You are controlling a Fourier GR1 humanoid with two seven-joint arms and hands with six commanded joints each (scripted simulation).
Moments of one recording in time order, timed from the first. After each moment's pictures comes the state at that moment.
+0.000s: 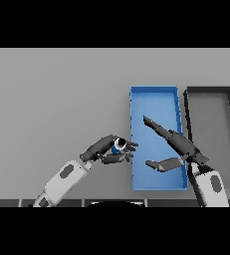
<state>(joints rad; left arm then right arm) -0.31 0.16 -0.62 -1.58 0.15 -0.14 -0.02 -0.10 -0.40 0.16 -2.02 -0.33 0.46 0.16</state>
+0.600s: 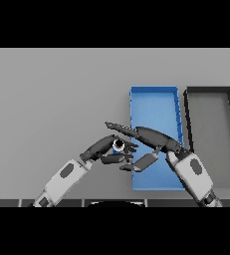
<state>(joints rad) -0.32 0.16 -0.62 -1.56 0.17 -0.18 -0.06 -0.42 -0.33 0.33 -1.94 -0.35 0.55 0.33</state>
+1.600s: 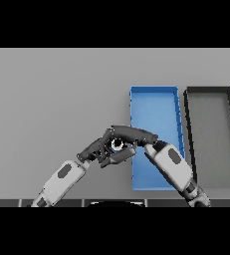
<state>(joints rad) -0.31 0.18 -0.60 -1.59 0.18 -0.19 -0.08 -0.56 -0.17 0.41 -1.77 -0.36 0.58 0.35</state>
